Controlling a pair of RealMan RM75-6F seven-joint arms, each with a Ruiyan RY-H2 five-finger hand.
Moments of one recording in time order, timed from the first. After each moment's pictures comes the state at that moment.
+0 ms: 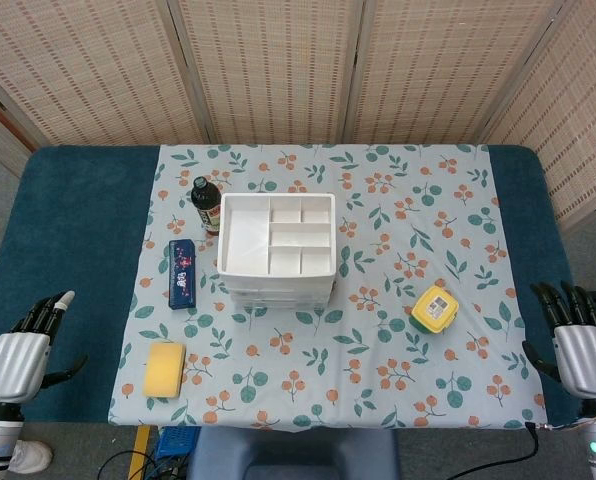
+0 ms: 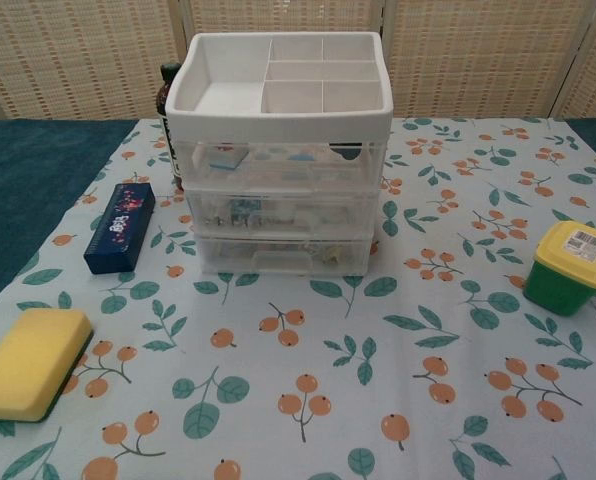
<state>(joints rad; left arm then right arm) -0.14 -1.16 -0.04 -1.64 1.52 1.46 0.19 0.06 -1.12 0.06 -1.61 -1.49 1.50 -0.11</state>
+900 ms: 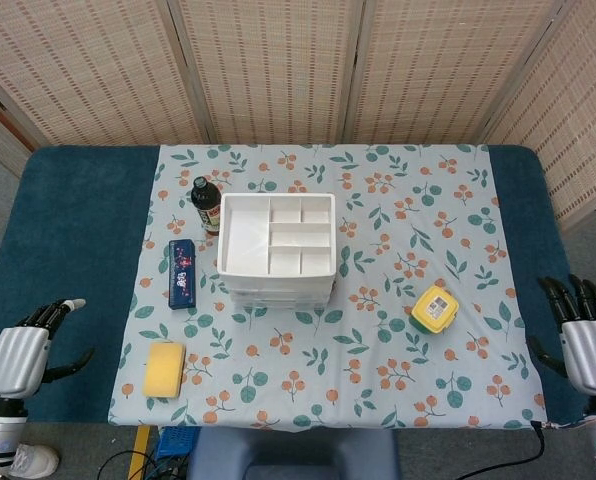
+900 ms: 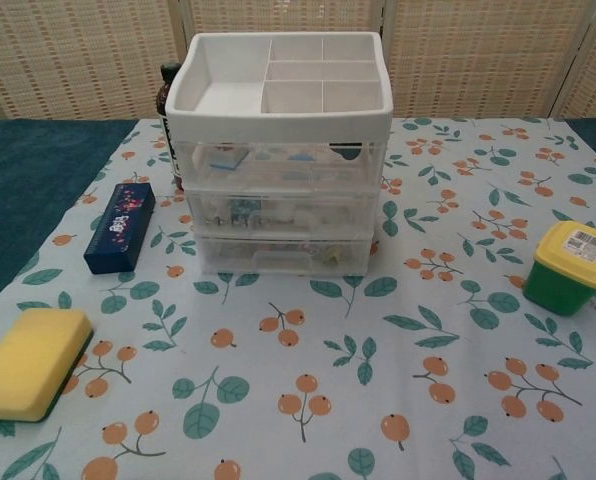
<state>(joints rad) -0.15 -1.16 -0.06 -1.67 1.54 1.48 0.06 0.06 -1.11 0.08 -1.60 -1.50 1.52 -0.09</state>
